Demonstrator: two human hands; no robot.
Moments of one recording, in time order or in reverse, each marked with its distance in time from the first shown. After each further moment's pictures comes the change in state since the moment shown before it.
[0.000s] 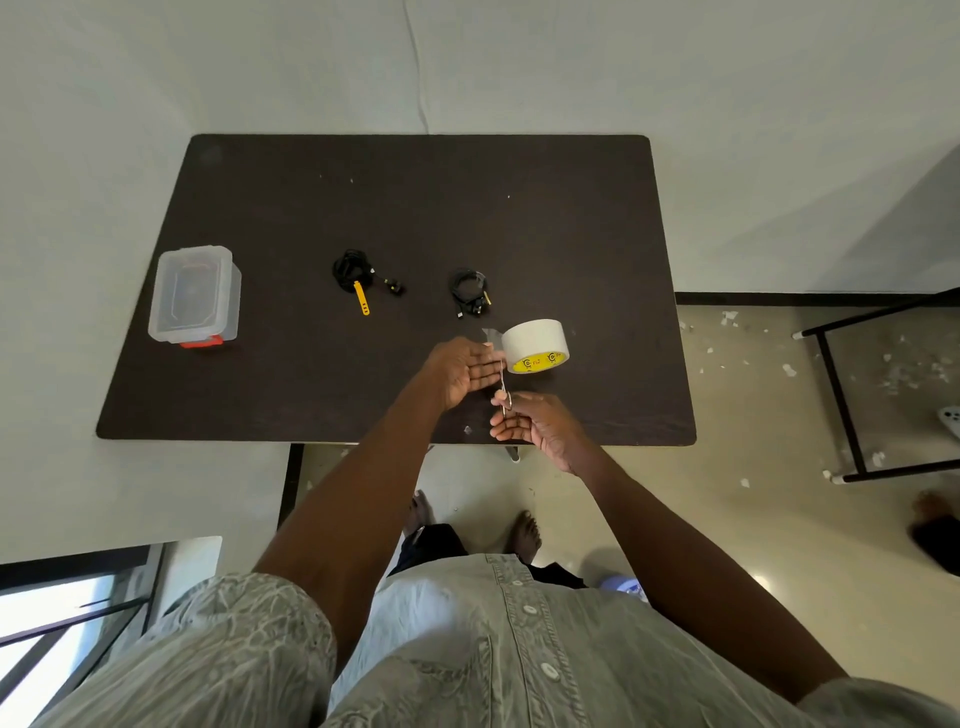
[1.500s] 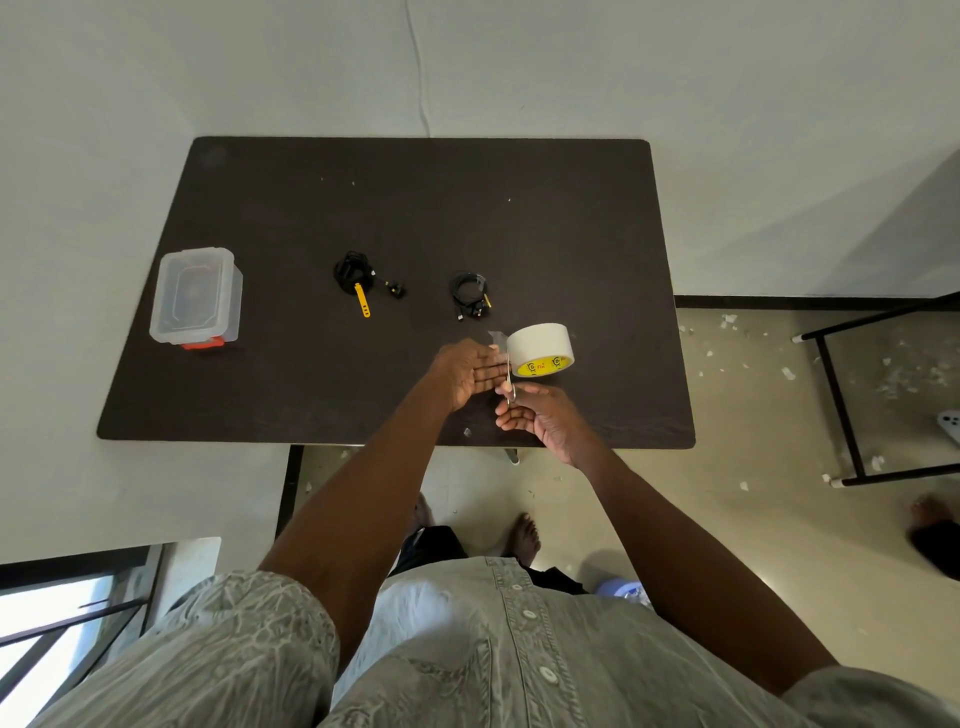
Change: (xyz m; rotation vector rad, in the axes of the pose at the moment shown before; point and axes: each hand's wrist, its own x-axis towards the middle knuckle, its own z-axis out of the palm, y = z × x) left_hand -0.006 0.001 0.010 0.012 0.030 0.001; right_hand 0.013 -0.004 -0.009 0.023 -0.018 -0.073
